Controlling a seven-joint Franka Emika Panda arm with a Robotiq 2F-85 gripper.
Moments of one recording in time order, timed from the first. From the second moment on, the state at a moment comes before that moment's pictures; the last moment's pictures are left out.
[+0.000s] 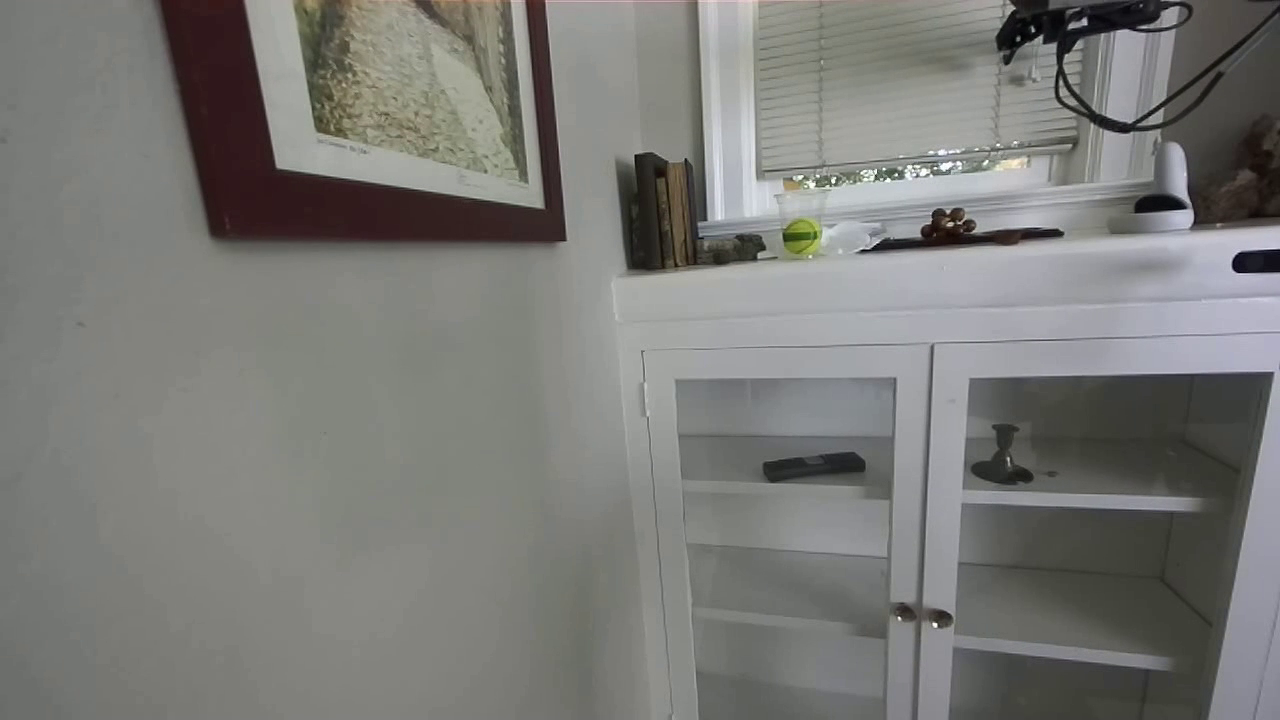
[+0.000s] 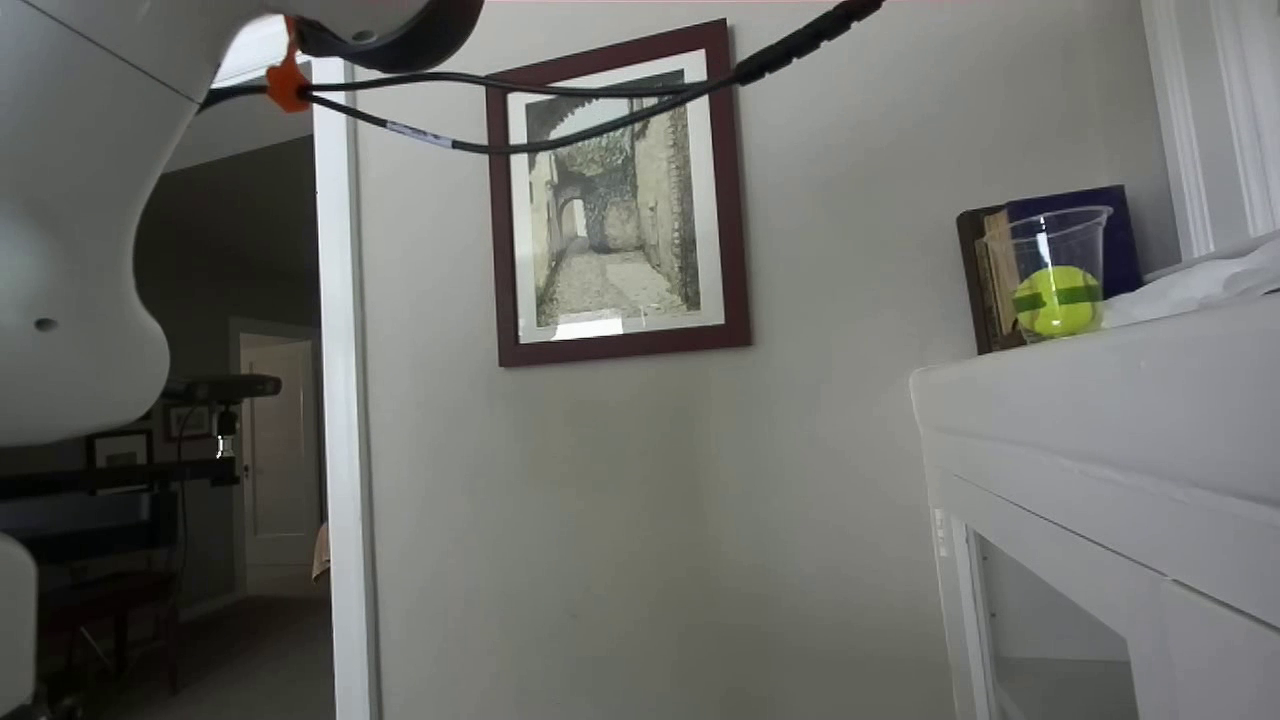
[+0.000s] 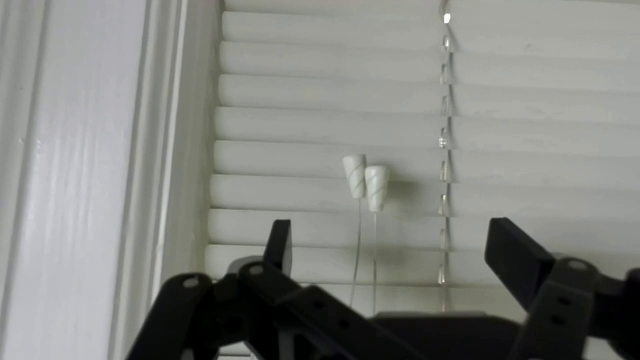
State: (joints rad) arm -0.68 0.62 -0.25 -0.87 0.20 2.63 -0.12
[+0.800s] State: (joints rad) arm -0.69 0.69 -0.25 -0.77 0.20 2.65 -0.10
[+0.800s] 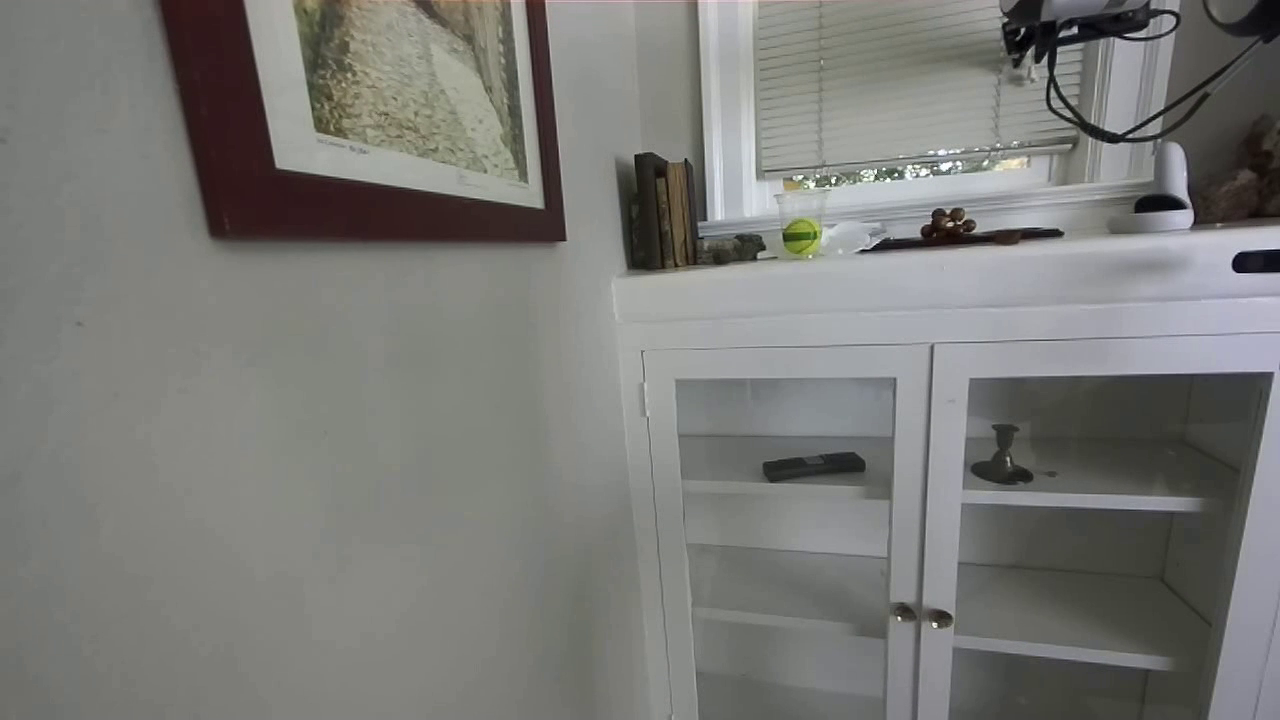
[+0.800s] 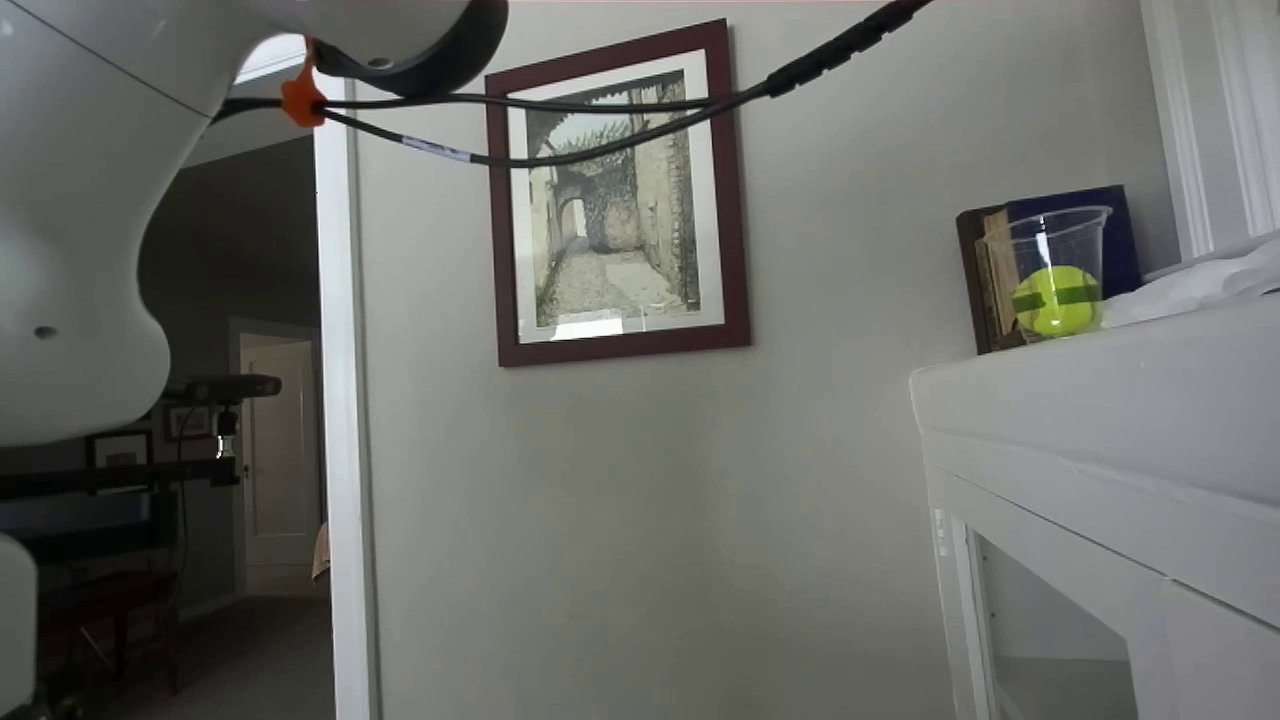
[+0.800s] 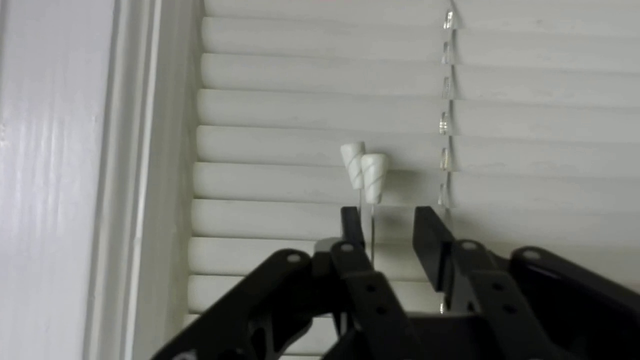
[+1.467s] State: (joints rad) arm -0.70 0.71 -0.25 -0.75 0.20 2.65 -0.10
